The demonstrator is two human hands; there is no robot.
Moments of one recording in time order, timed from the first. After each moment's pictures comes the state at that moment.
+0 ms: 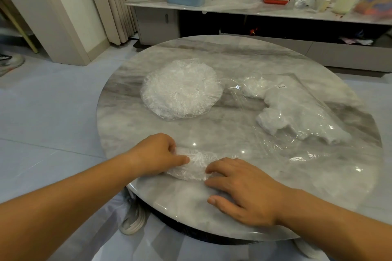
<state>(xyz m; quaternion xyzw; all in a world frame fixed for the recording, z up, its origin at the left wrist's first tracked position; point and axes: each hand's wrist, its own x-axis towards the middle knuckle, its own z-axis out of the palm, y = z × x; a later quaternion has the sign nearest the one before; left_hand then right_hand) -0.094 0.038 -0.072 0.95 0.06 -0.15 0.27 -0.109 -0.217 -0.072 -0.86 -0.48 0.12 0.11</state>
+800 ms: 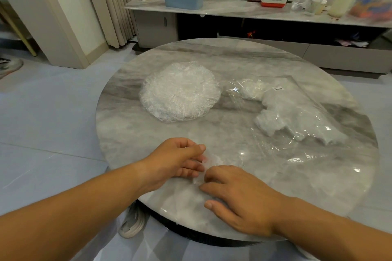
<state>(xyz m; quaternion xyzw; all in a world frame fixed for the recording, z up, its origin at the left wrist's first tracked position) -0.111 -0.003 -0.059 0.66 0.14 -0.21 0.71 -0.120 -0.214 -0.074 -0.86 -0.48 0.12 0.13</state>
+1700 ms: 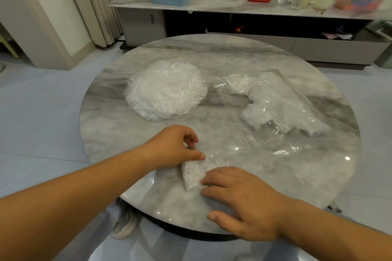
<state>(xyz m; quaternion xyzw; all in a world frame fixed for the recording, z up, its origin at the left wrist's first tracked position) -0.078 -0.018 -0.055 0.92 -0.01 -0.17 0.36 -0.129 -0.248 -0.078 -0.86 -0.48 0.10 0.11</state>
